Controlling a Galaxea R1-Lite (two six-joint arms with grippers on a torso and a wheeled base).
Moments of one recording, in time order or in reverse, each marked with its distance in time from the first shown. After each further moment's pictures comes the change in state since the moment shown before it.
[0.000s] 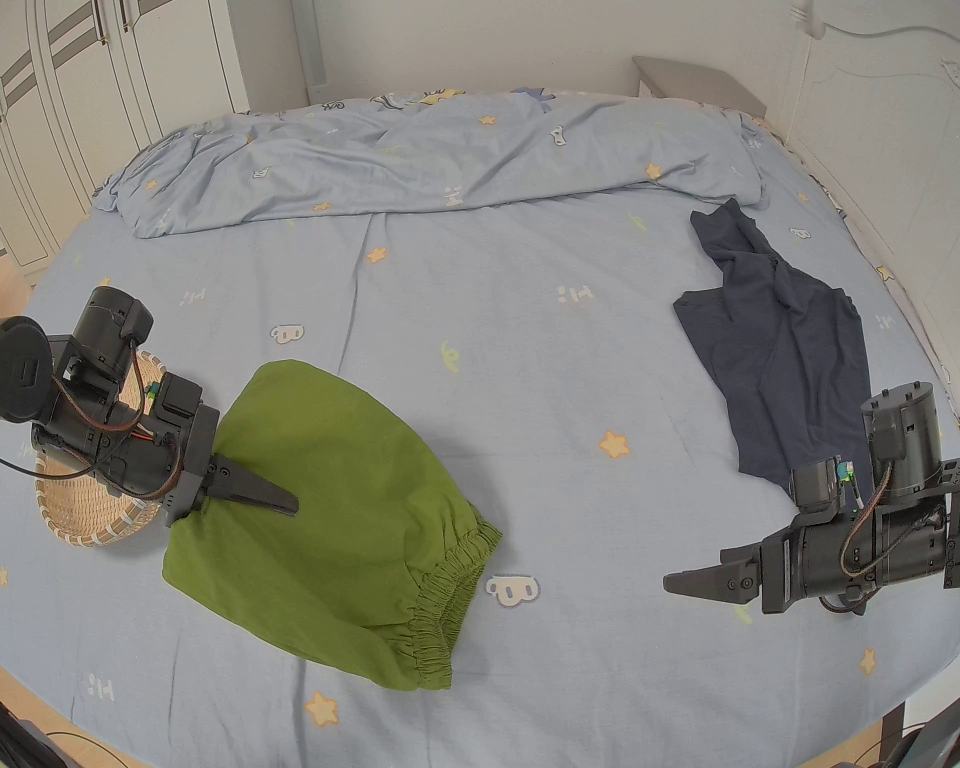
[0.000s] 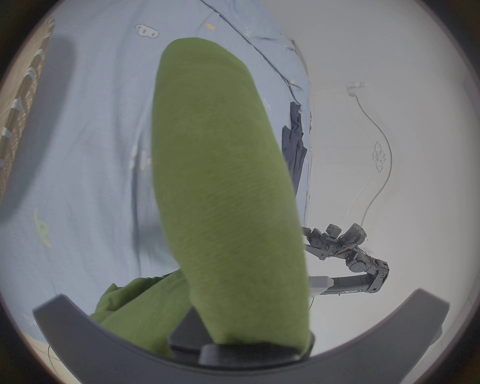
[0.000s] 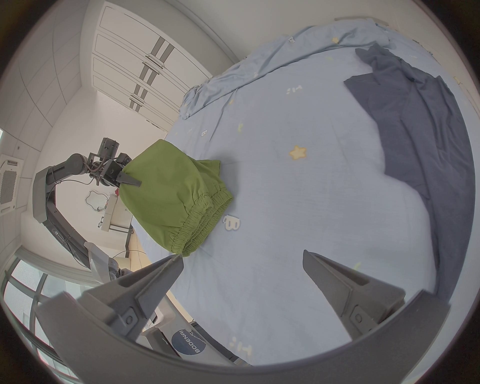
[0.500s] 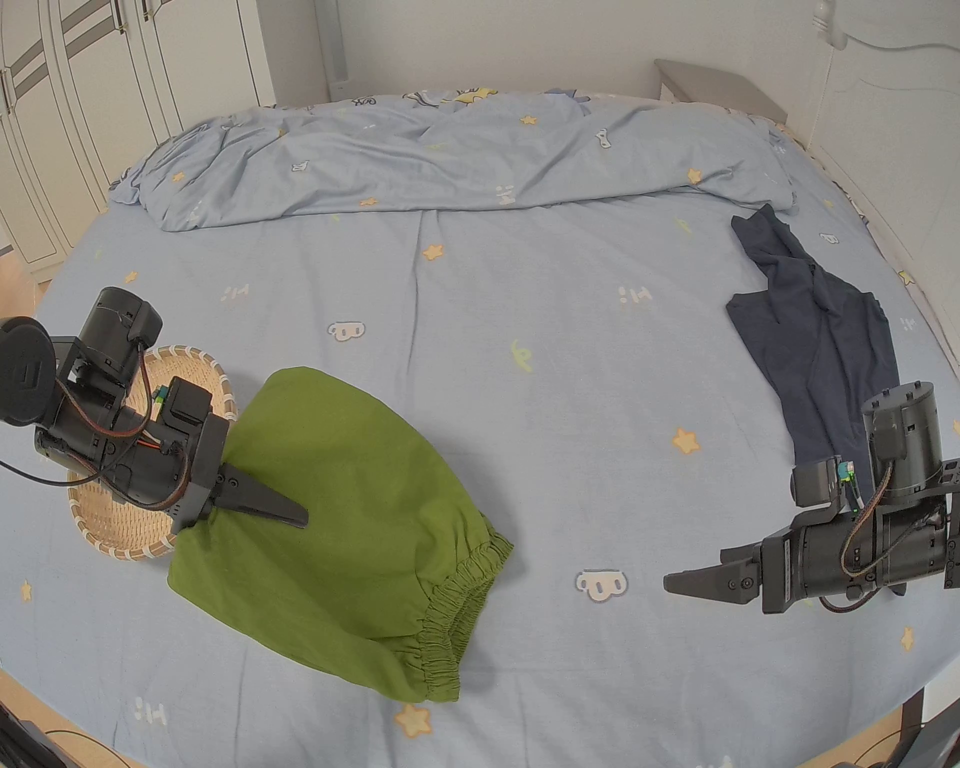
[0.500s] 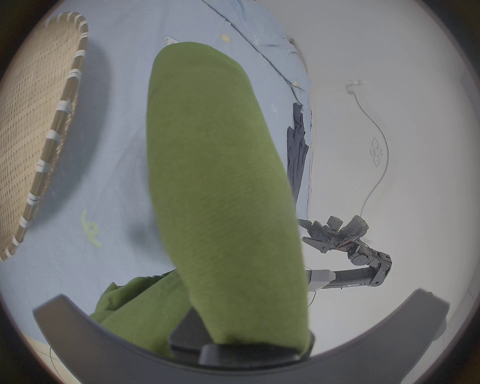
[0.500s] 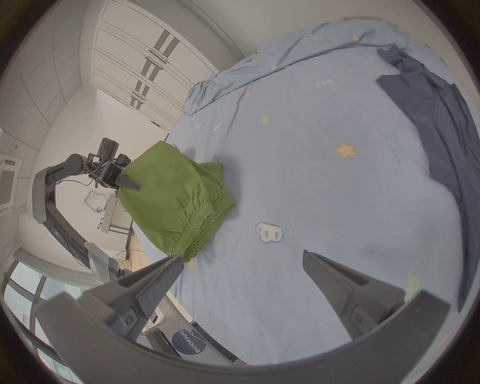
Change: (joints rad) left arm -0.038 -0.006 0.005 0.017 0.016 0.016; right arm 0.000 -0.002 0.000 0.000 0.000 0.000
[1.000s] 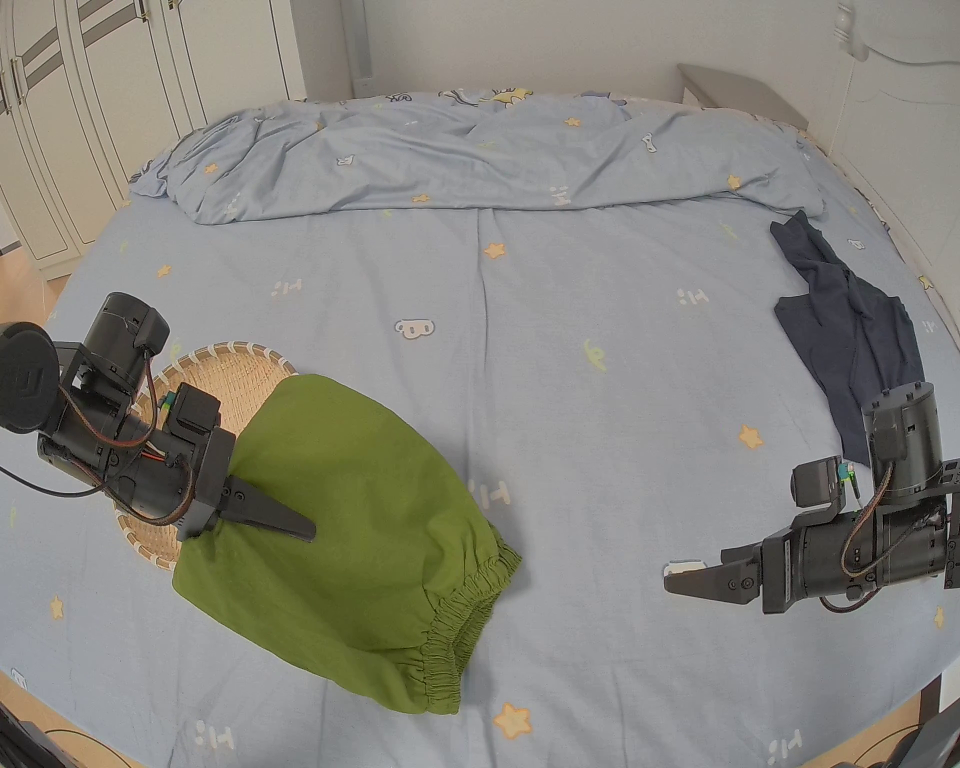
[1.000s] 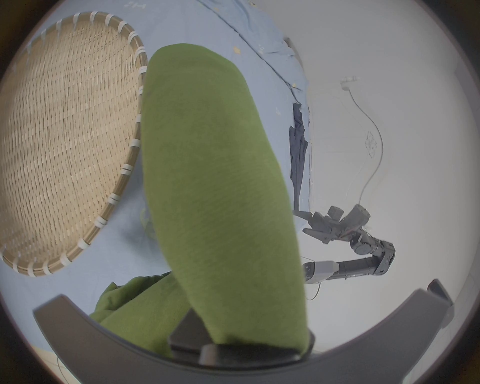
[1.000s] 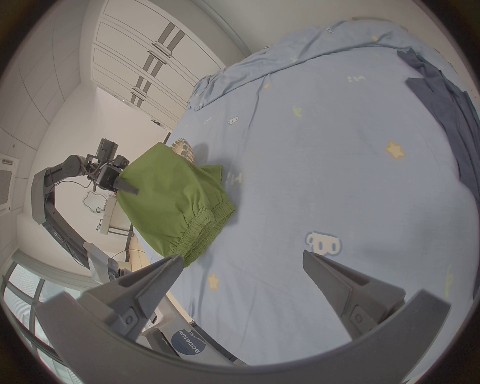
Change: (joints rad) left arm -0.030 -0.006 0.018 0.000 0.000 0.053; right arm -0.001 -0.001 0.001 0.000 -0.001 0.000
